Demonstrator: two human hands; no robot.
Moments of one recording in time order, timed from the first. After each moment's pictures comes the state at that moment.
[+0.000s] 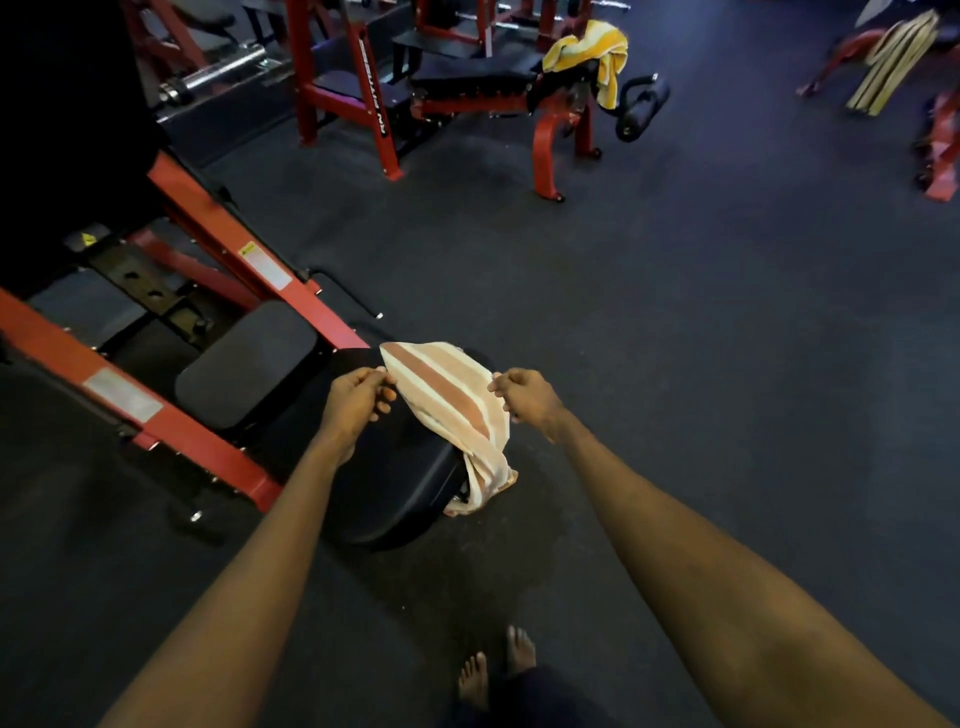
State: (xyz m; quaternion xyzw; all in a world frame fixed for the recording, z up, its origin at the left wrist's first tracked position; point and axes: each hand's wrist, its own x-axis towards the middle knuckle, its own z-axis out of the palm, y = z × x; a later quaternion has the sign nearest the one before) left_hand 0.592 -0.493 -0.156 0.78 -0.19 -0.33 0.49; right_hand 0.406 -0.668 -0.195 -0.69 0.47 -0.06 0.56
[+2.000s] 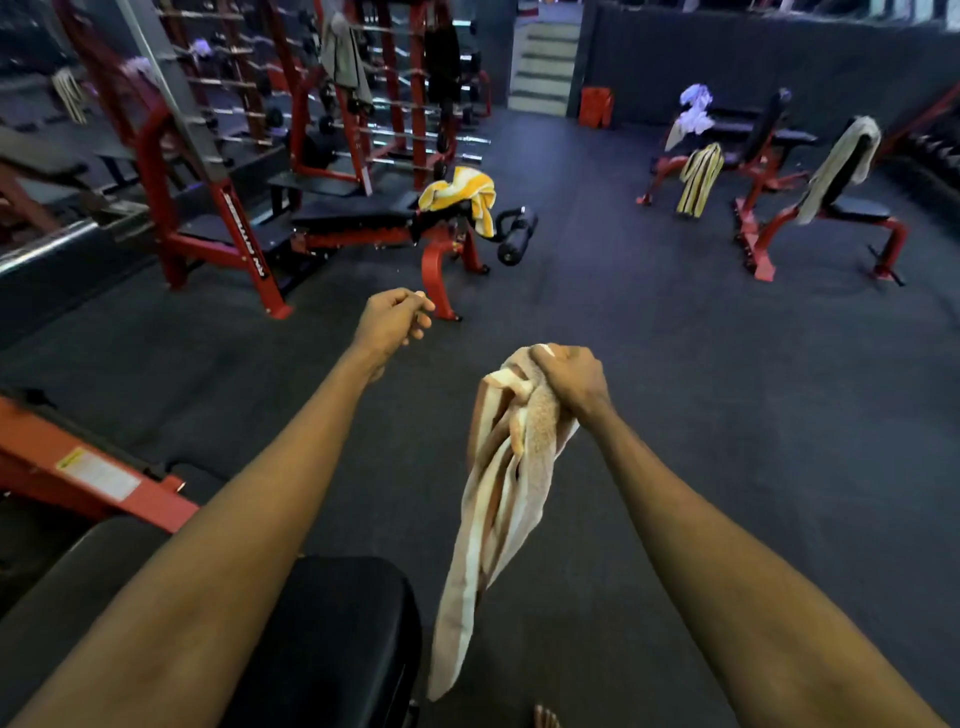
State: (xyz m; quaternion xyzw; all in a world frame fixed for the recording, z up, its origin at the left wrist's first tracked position) left_hand 0.657 -0.980 0.011 0.67 -0.43 -0.31 0.52; right_hand 0.404 -1.032 -0.028 -0.65 0.58 -0.30 0.39
